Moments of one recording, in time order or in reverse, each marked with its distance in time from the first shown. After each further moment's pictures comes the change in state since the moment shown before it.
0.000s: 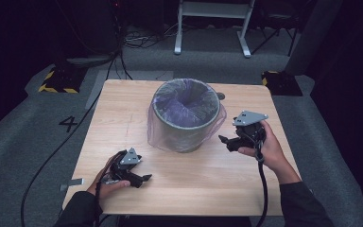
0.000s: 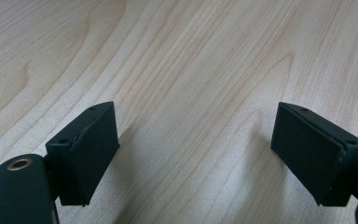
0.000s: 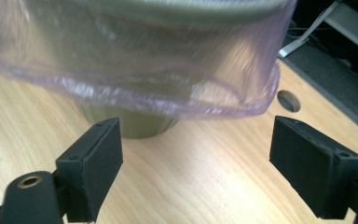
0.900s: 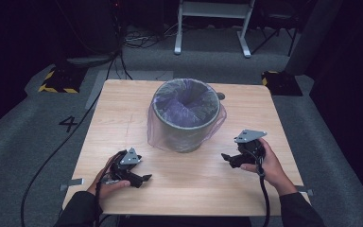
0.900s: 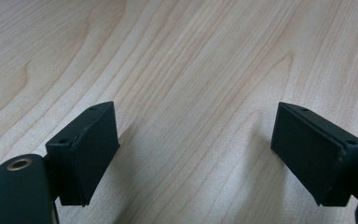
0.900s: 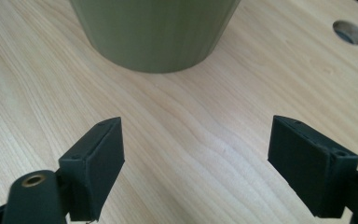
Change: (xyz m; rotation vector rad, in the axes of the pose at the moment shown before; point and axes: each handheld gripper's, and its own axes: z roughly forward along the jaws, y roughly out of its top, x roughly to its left) left arm 0.000 0.000 0.000 0.000 0.000 0.000; right arm 0.011 -0.066 0.025 0.080 0.092 0.084
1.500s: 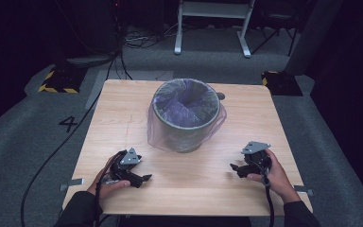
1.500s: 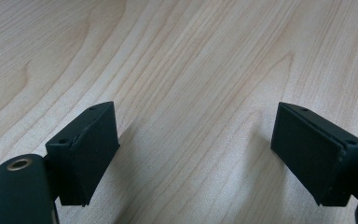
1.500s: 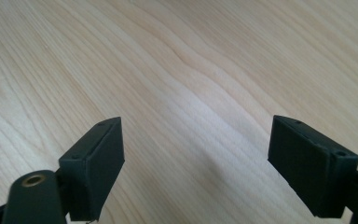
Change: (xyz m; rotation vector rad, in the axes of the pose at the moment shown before) left arm 0.000 0.000 0.000 0.000 0.000 -0.001; right arm -0.006 -0.054 0.010 0.084 -0.047 0.008
